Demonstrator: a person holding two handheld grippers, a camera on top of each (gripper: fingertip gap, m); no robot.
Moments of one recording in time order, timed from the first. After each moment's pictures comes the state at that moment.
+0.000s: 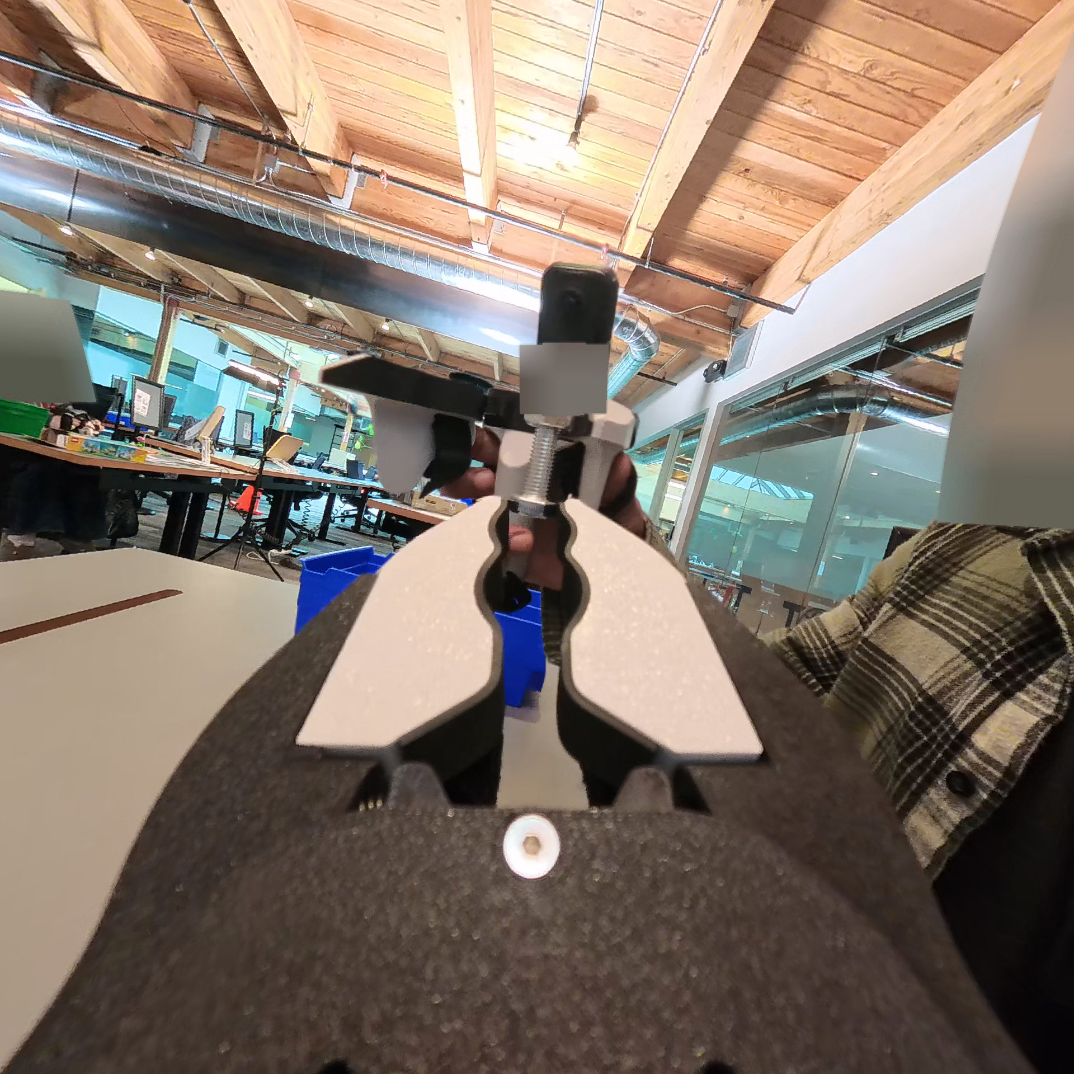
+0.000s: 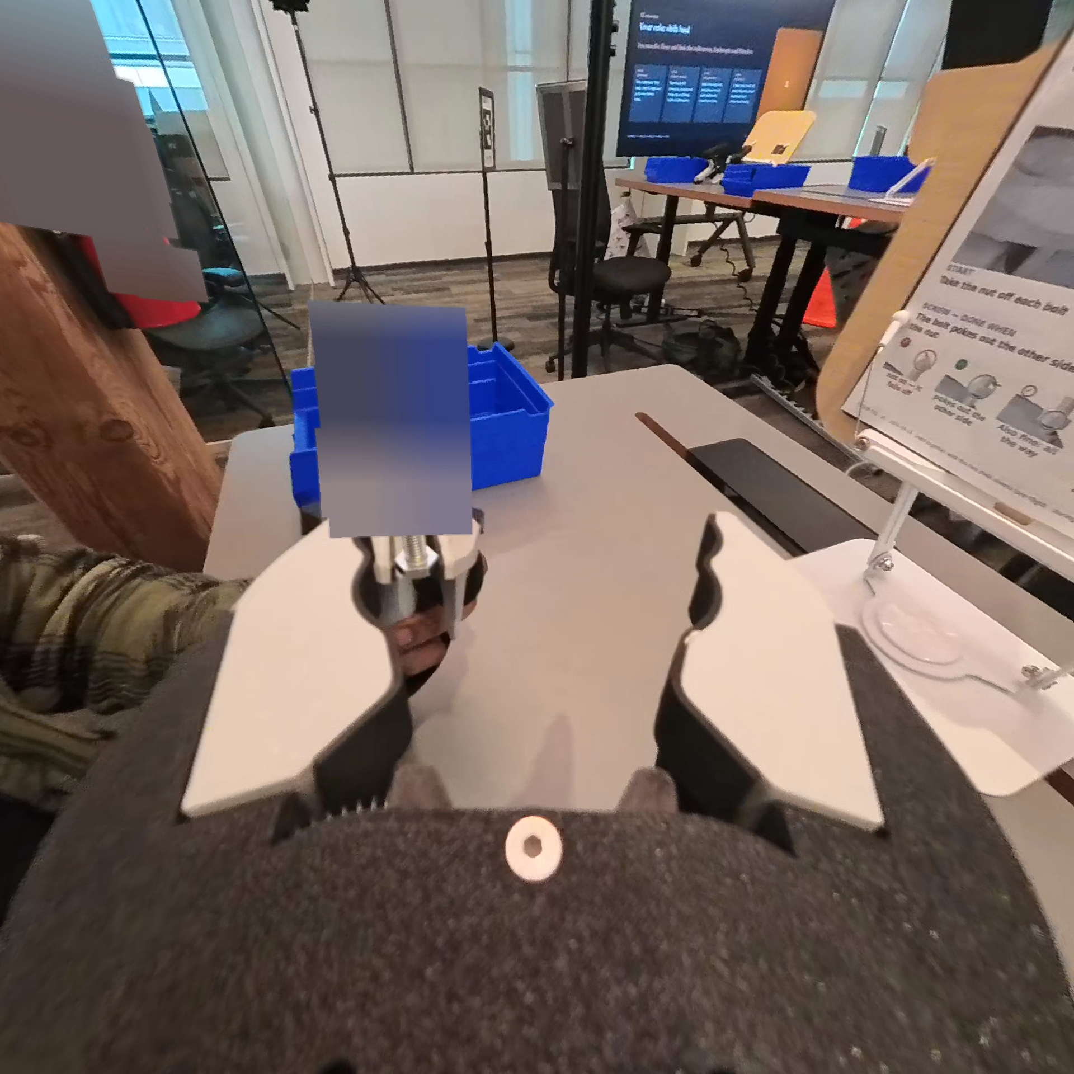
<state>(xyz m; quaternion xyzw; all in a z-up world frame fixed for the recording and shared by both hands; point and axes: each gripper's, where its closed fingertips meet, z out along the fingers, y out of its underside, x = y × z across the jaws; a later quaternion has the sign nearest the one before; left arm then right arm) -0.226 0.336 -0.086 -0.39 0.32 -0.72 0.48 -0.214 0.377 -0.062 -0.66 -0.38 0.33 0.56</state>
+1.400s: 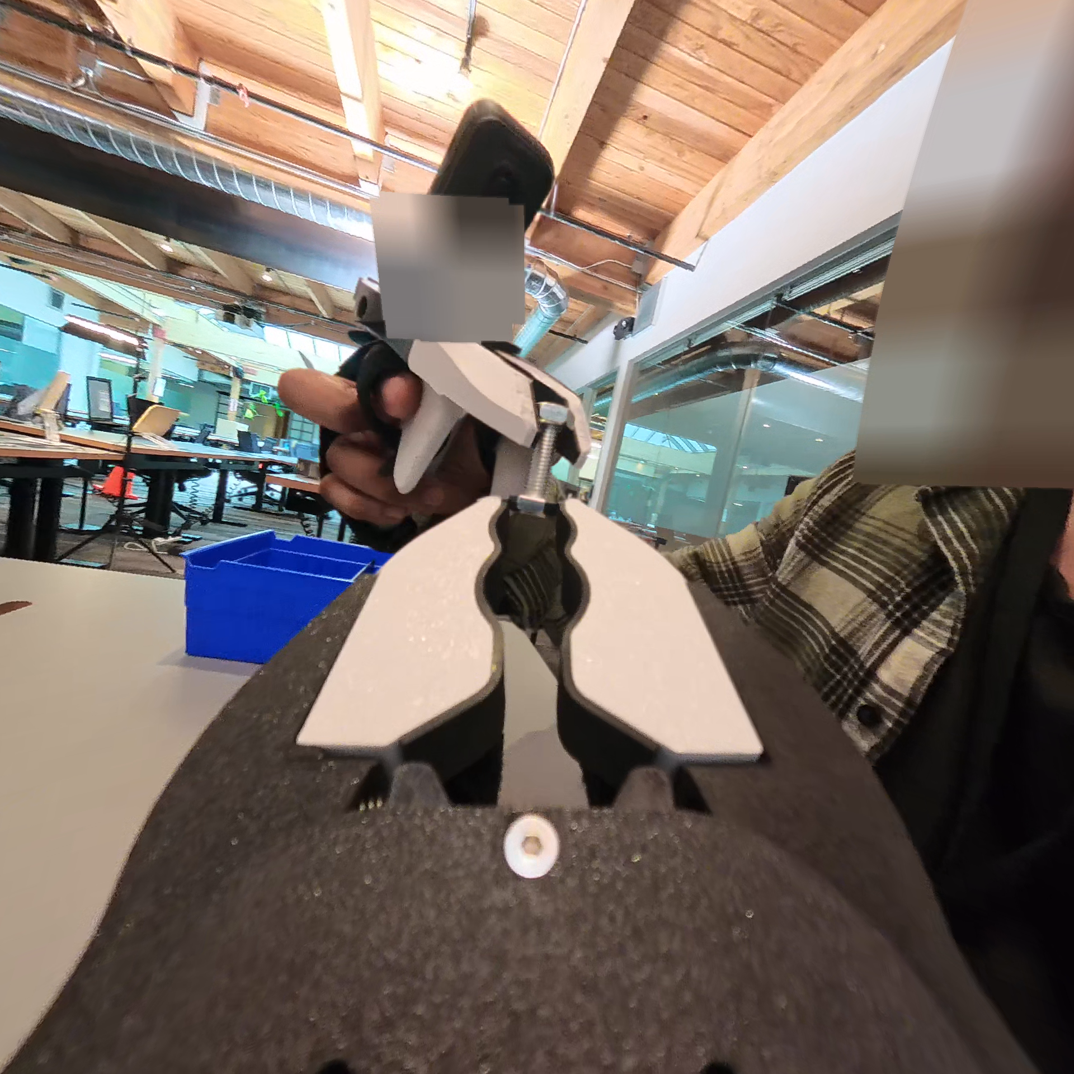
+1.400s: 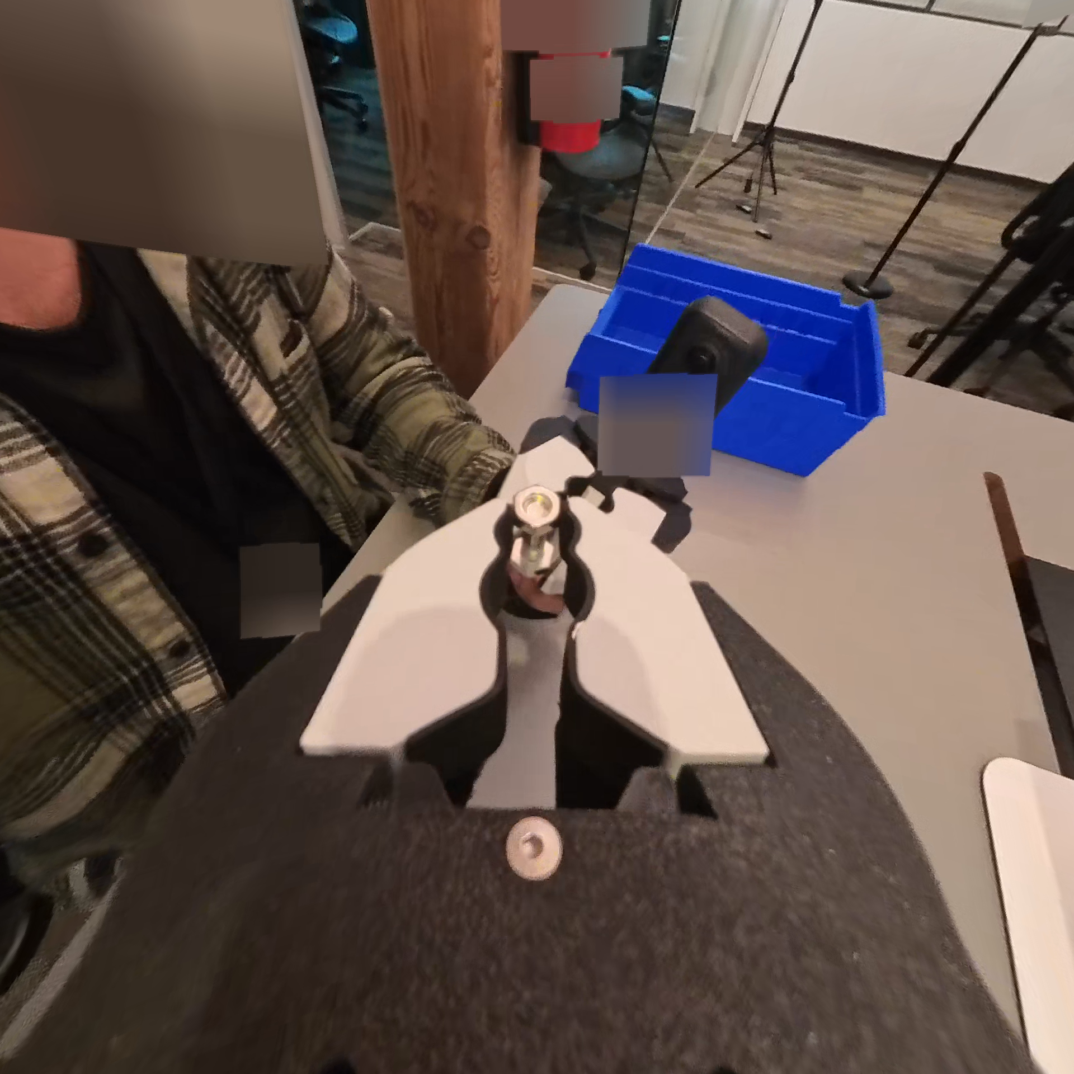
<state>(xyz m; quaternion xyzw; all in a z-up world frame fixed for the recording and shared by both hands) -0.215 0.305 -0.086 -0.35 0.38 -0.75 0.42 -0.235 0.307 -0.073 -0.51 -0.66 0.41 0.37</state>
